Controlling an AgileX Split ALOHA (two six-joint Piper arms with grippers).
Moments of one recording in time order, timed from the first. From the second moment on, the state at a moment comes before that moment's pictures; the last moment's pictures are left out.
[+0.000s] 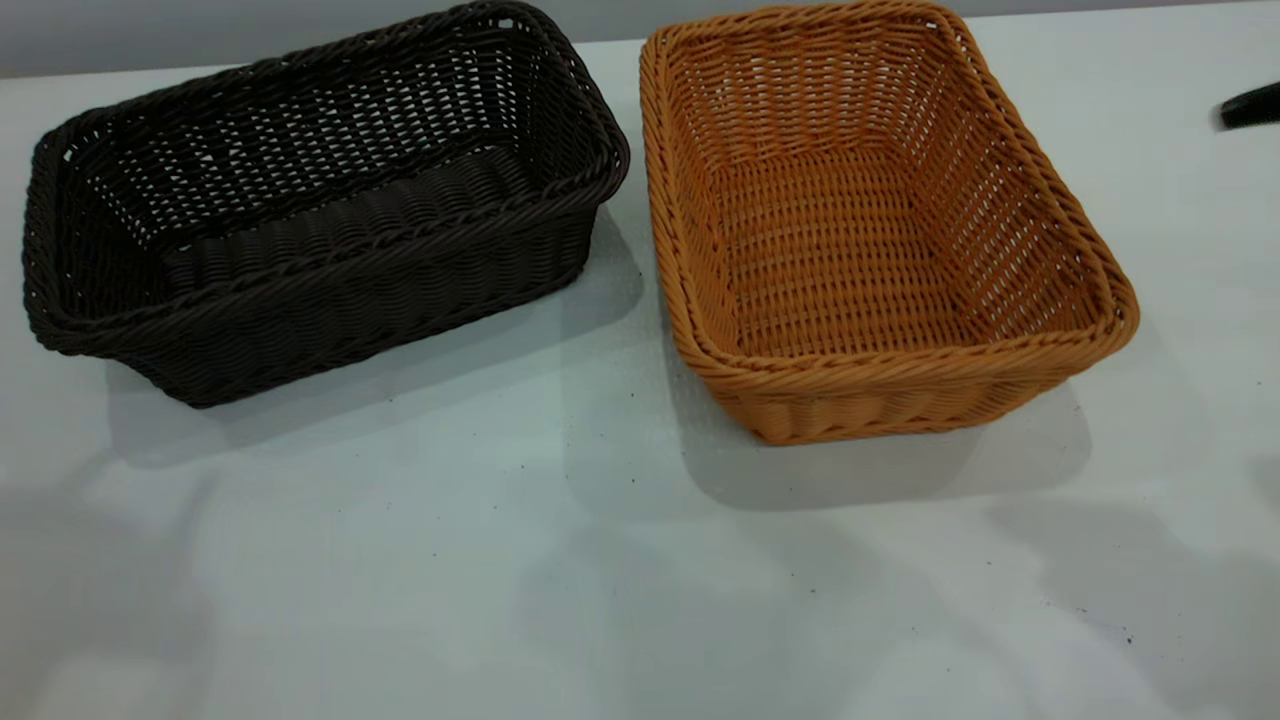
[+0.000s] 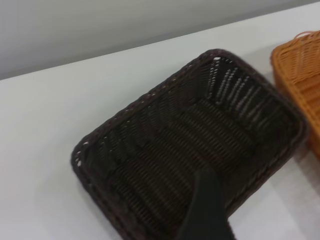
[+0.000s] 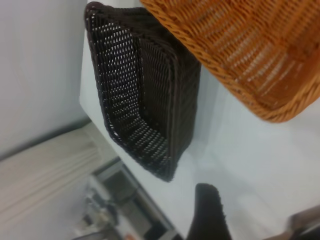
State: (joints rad) left arm 0.01 0.91 -0.84 -0.47 0.69 0.55; right arm 0.17 1.05 -0.48 1.15 0.59 0.30
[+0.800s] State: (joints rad) left arm 0.01 0.91 -0.84 -0.49 0.69 0.58; right arm 0.59 1.55 -0.50 1.75 0.32 0.15
